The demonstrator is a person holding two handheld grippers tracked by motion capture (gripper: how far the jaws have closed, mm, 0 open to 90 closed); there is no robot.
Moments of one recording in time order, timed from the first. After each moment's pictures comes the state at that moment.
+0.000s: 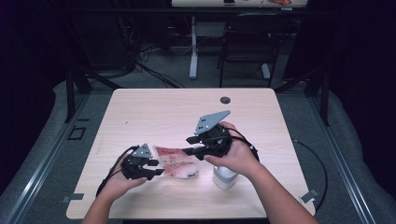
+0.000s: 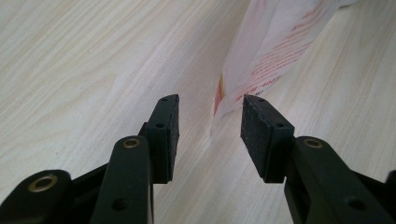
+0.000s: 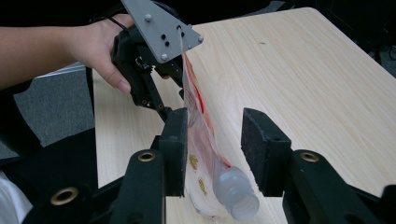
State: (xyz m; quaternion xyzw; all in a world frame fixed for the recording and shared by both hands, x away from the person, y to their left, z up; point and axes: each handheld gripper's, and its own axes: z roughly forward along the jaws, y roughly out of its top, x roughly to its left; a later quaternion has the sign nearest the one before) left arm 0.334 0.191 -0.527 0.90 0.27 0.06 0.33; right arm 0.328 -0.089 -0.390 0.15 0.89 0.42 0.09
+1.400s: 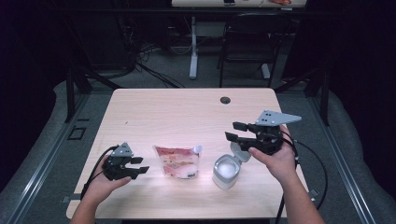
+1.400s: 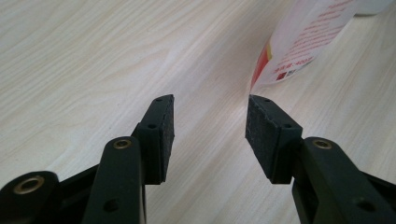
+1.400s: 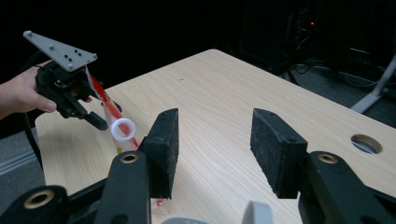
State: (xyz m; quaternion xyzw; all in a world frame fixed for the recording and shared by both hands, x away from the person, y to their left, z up) left arm 0.326 0.240 -0.517 0.88 0.32 0.09 0.35; right arm 0.320 -0.211 -0.394 0.30 0.77 0.54 0.16
